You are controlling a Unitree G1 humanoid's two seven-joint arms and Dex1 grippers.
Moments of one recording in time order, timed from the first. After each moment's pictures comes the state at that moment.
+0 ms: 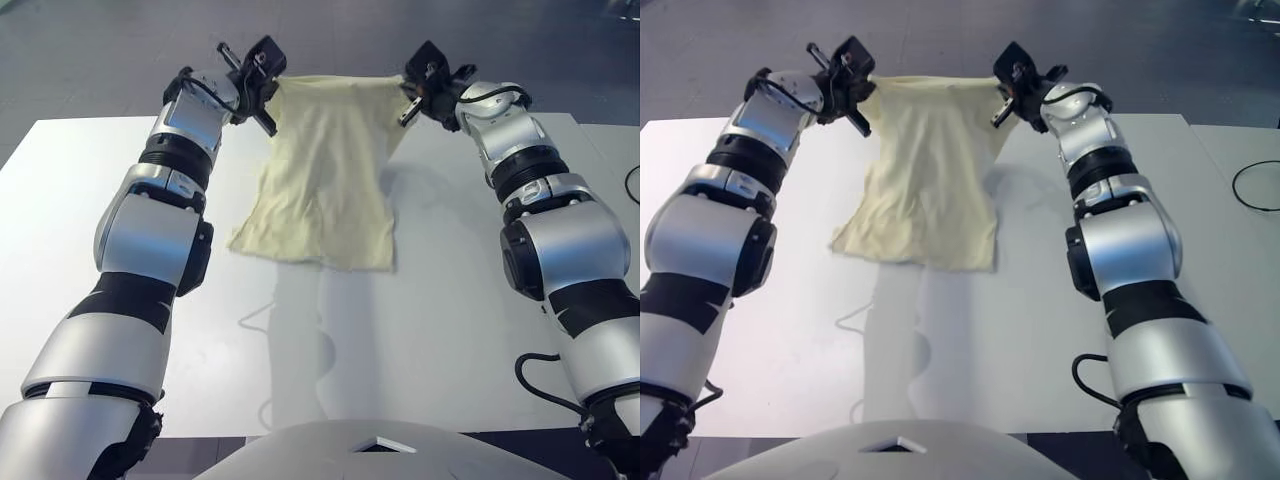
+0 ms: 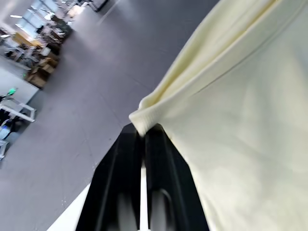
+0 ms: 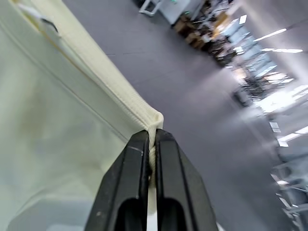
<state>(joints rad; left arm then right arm) -1.37 0.32 -0.23 1.32 0.19 0.05 -0.41 -1.33 -0.35 0.22 1.34 -0.23 -0.11 0.35</state>
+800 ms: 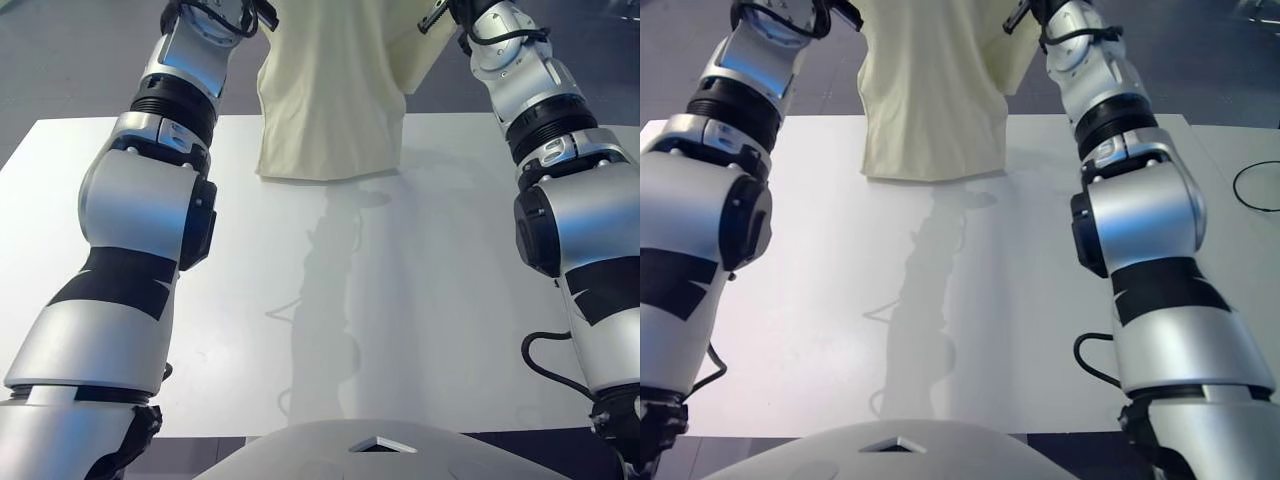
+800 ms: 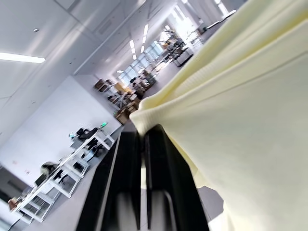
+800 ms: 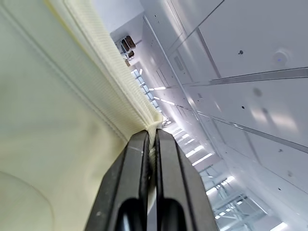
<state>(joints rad) -1.47 0.32 -0.15 1.30 0.29 -0.14 -0.15 -1.43 -0.40 0.22 1.34 -0.45 -0.31 0.02</state>
